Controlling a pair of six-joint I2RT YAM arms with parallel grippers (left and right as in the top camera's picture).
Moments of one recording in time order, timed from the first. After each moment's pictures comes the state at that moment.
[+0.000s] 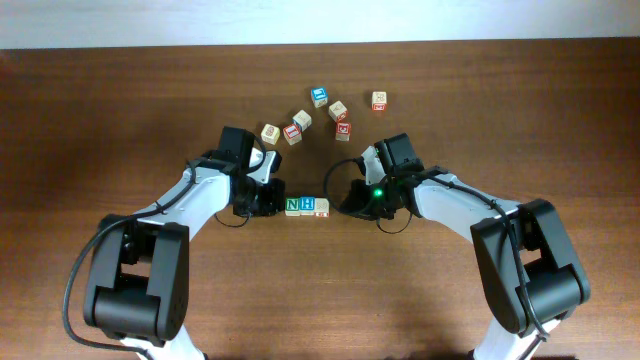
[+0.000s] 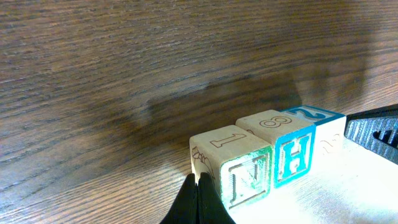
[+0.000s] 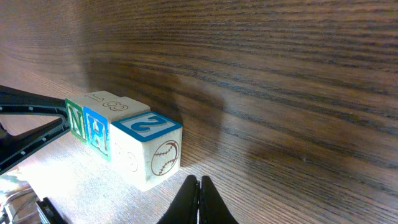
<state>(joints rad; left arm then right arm) -0.21 1.86 1.08 -0.56 0.43 -0.15 0.36 1.90 1.02 -0.29 -0.58 0.47</state>
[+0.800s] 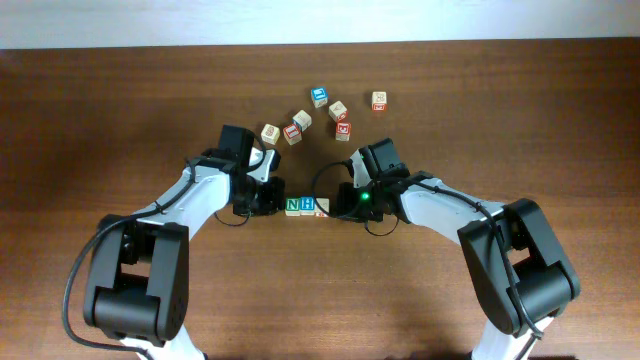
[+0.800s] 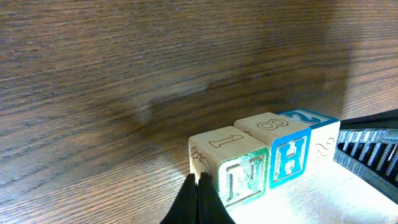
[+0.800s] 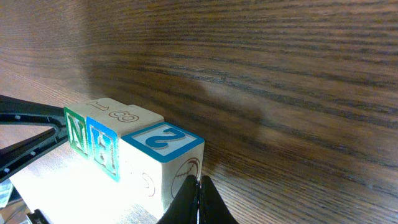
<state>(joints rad) -0.21 1.86 1.10 -0.58 0.43 -0.18 0.43 1.92 1.02 -0.23 -0.52 0.54</state>
